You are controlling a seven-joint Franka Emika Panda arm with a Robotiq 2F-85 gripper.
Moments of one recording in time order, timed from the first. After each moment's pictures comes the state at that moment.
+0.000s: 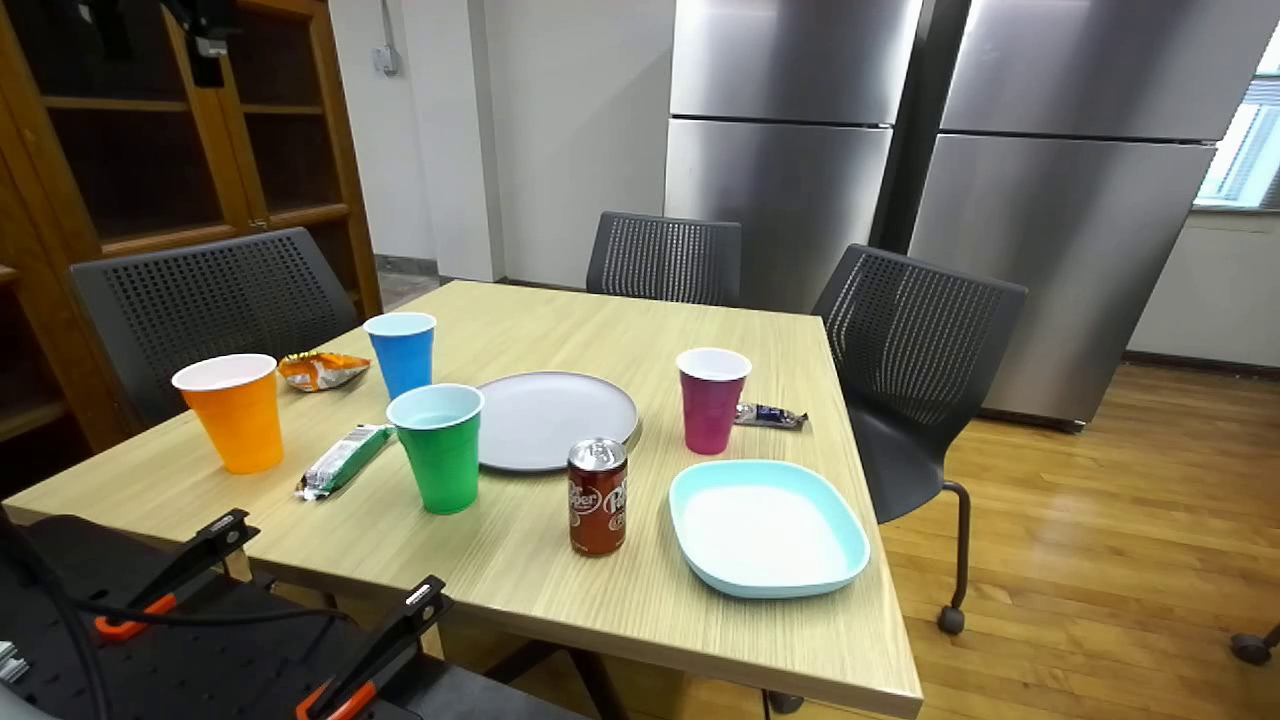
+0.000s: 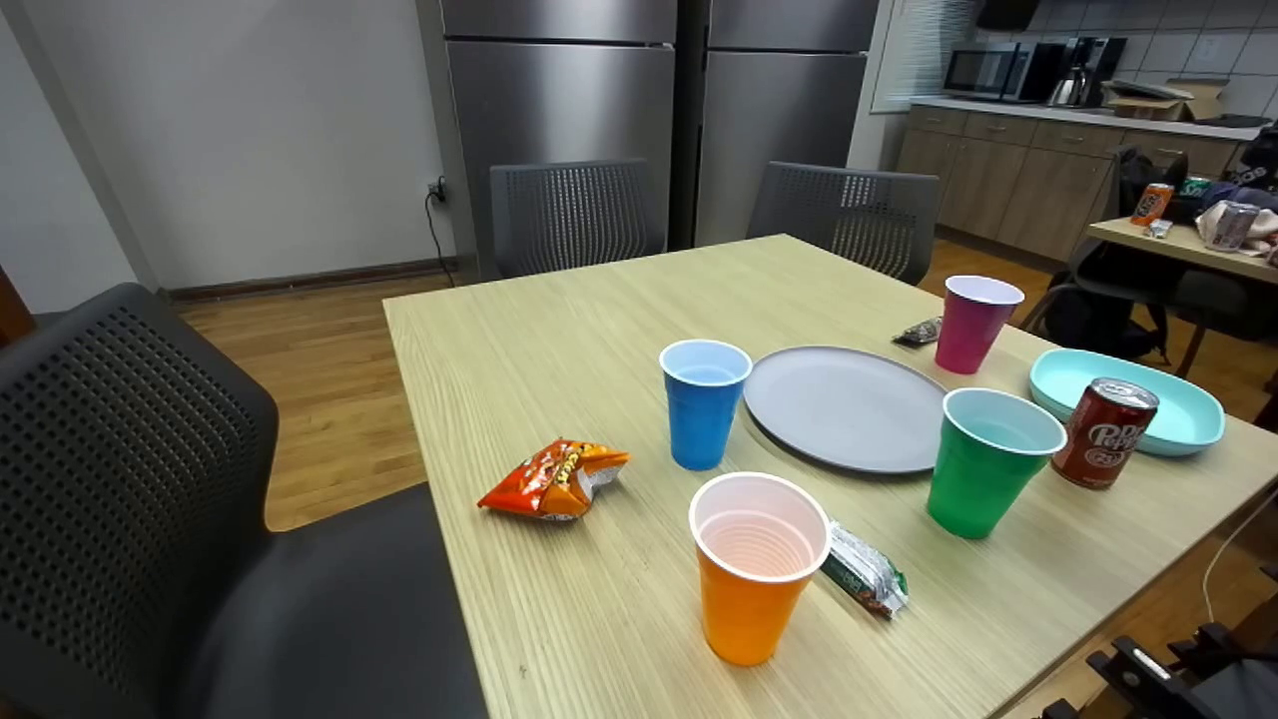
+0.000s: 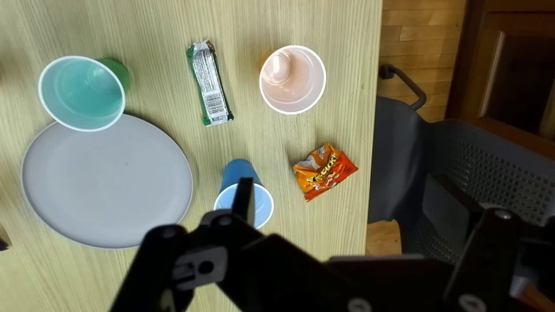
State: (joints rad) arm 0.24 -0.56 0.20 -2.49 0.27 2.06 0.17
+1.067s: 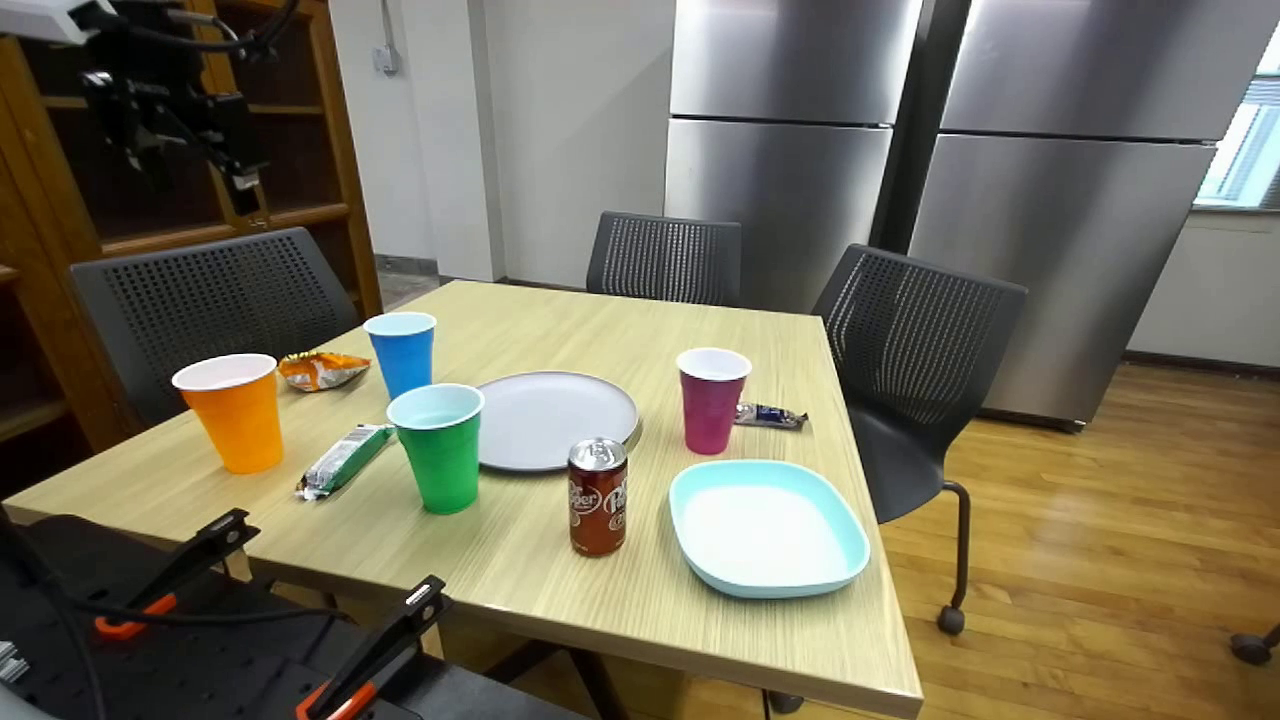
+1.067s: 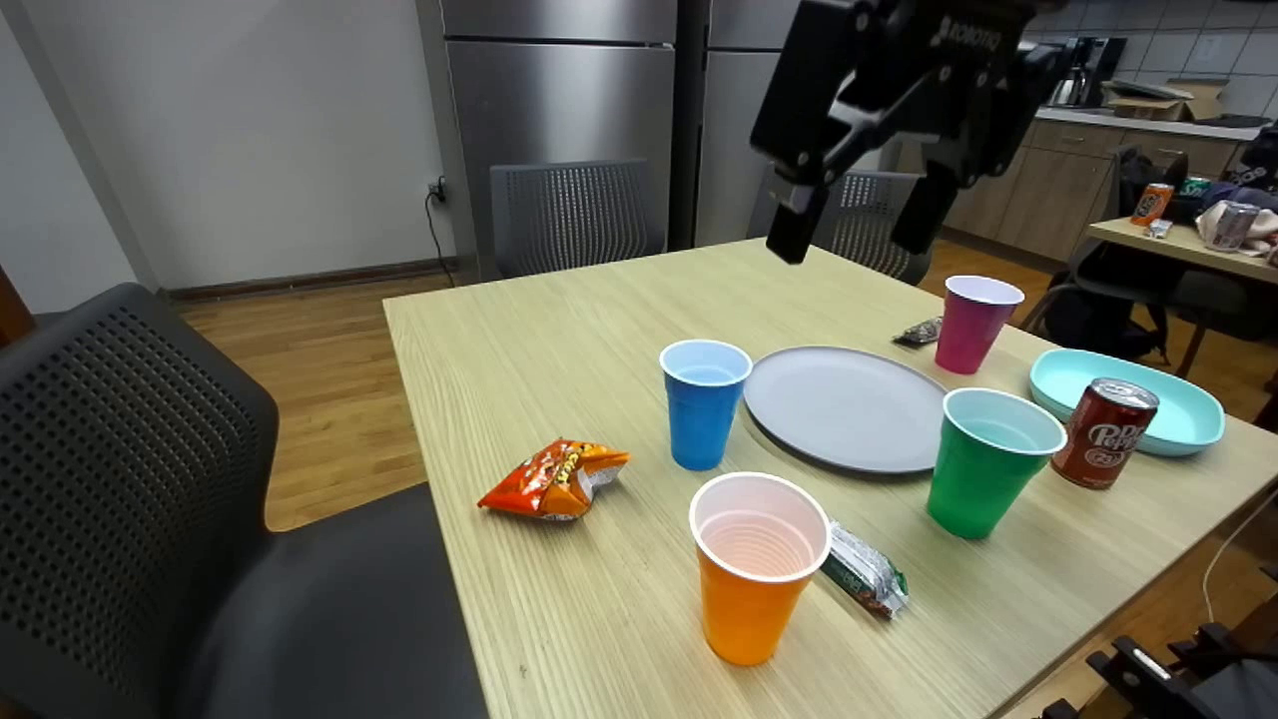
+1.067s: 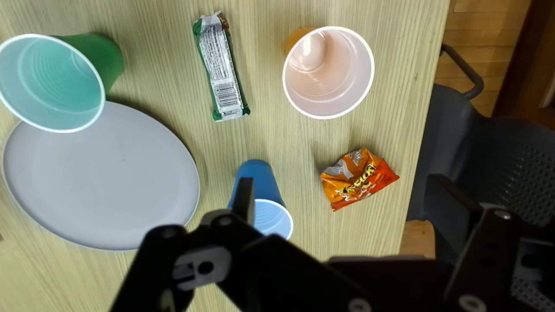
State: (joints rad) arm 0.24 -0.43 0.32 -2.70 0.20 2.47 0.25
